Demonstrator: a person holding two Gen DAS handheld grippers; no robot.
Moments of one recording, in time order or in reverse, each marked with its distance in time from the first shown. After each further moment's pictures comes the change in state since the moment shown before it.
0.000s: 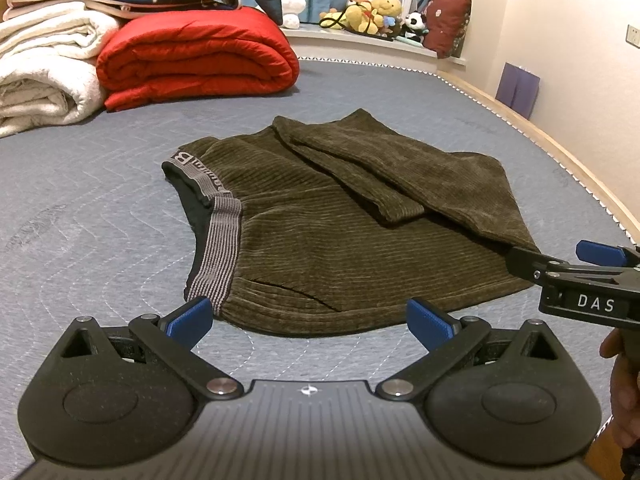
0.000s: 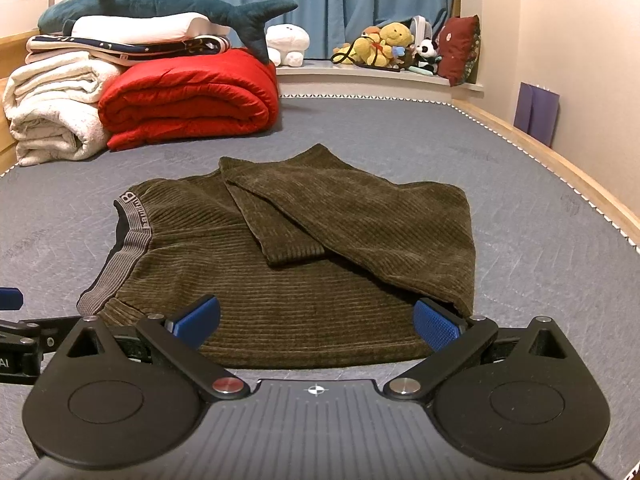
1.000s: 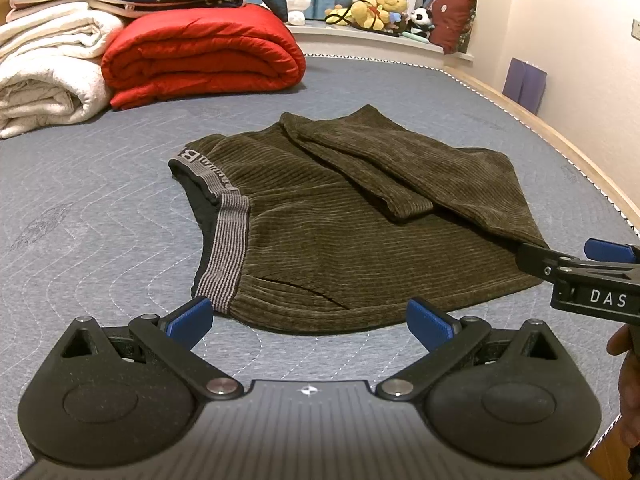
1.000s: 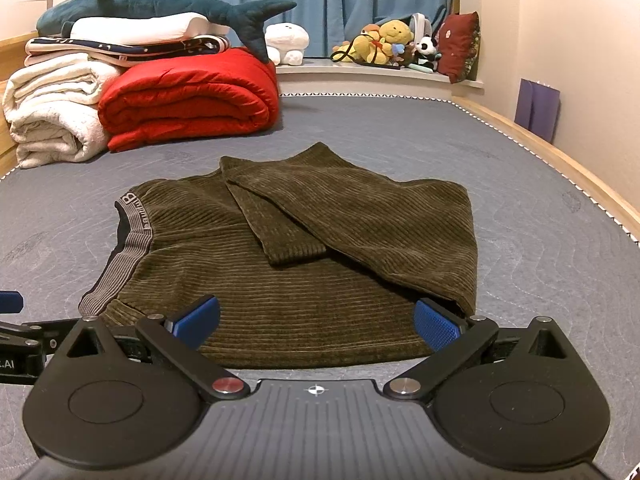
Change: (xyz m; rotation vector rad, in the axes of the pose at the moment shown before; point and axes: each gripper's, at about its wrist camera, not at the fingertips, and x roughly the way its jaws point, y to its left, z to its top) left arm 0.004 0.002 0.000 0.007 0.012 0.027; right arm 0.000 0.001 0.002 0.013 0.009 0.006
